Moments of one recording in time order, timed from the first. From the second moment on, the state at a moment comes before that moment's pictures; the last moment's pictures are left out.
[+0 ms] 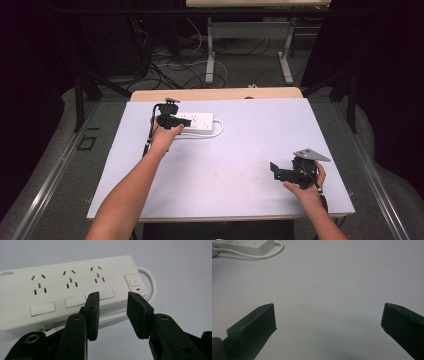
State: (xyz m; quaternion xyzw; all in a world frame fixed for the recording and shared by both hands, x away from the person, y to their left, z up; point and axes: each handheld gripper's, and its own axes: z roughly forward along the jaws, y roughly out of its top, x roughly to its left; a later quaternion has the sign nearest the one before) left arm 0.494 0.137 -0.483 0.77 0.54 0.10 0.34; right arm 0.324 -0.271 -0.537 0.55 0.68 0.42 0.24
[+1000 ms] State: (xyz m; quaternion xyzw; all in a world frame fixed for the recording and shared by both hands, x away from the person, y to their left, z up) left arm 0.447 0.138 -0.461 0.77 0.49 0.10 0.39; right arm 0.323 -0.271 -0.537 0.54 0.69 0.42 0.25
